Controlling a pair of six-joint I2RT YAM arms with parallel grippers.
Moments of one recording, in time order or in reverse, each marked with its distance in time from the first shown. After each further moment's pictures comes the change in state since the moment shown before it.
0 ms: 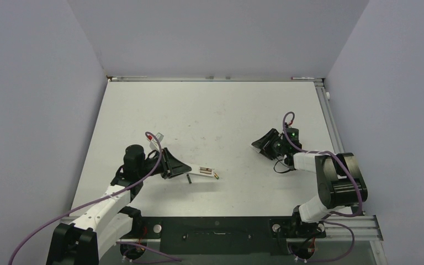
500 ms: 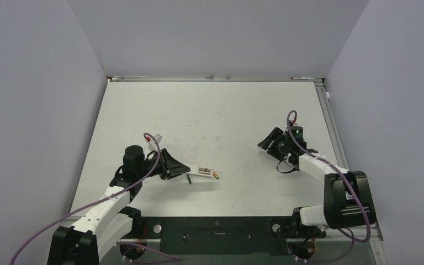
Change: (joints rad) left arm 0.013 -0.017 0.000 -0.055 -0.019 0.001; right arm -0.001 -0.171 0.035 -0.268 0.120 -0.140
